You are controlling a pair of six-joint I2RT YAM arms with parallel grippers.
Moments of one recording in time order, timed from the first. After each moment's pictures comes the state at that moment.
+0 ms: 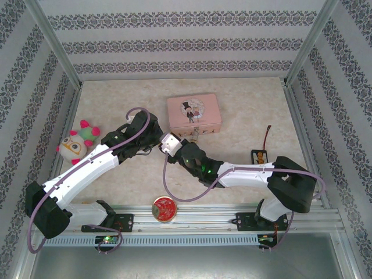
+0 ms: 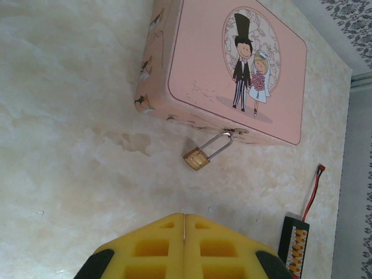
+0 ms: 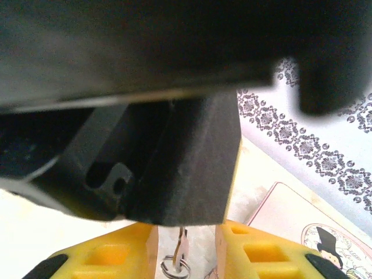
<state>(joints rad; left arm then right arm) -0.64 1.24 1.09 -0.64 -0.13 -1.11 1.07 1.55 0.78 0.60 0.36 -0.29</state>
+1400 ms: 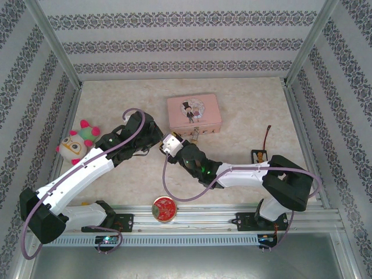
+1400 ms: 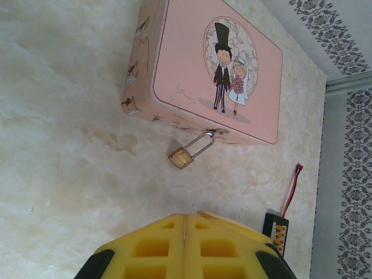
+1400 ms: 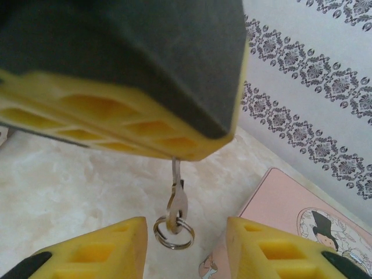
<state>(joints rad) -0.64 1.18 1.09 -0.64 -0.13 -1.12 1.06 1.57 0.75 0.66 0.38 -0.29</state>
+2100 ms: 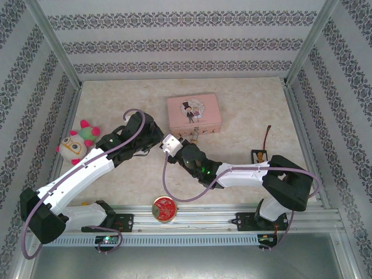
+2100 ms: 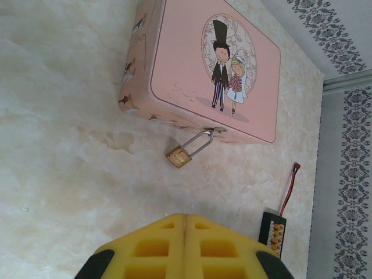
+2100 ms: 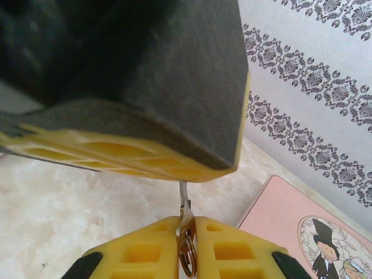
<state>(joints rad) -0.64 1.18 1.08 -0.62 -0.11 -1.13 1.06 1.57 0.75 0.68 0.37 -0.29</state>
